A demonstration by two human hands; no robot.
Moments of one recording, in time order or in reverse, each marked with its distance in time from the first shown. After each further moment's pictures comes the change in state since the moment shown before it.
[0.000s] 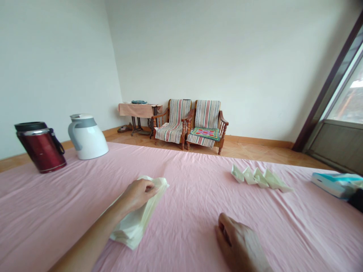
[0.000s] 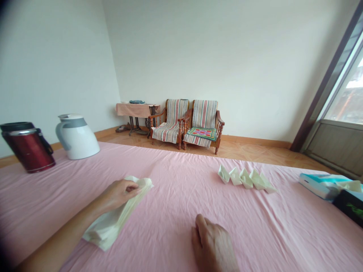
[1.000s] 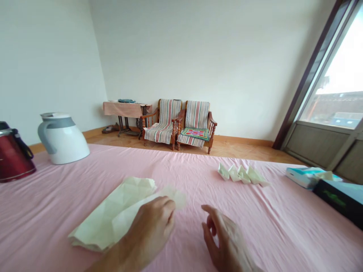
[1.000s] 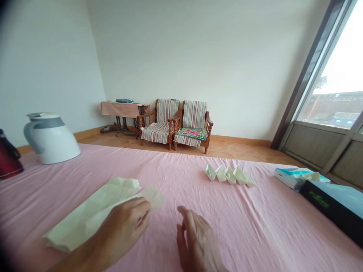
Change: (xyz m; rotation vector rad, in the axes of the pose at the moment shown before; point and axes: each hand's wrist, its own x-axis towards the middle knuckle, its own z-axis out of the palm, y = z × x) left_hand -0.054 0.112 0.024 0.050 0.127 0.409; right_hand 0.001 -0.010 -0.011 0.262 0.137 -0.017
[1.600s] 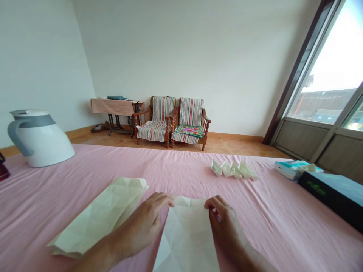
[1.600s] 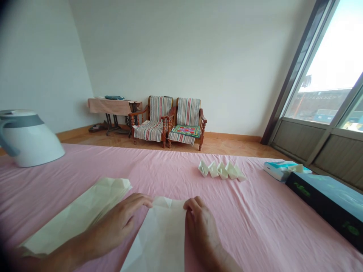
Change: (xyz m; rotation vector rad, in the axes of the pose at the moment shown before) left_hand 0.008 -0.030 0.016 -0.408 -0.091 0.158; right_hand 0.011 0.031 -0.010 0.186 -0.031 0.318
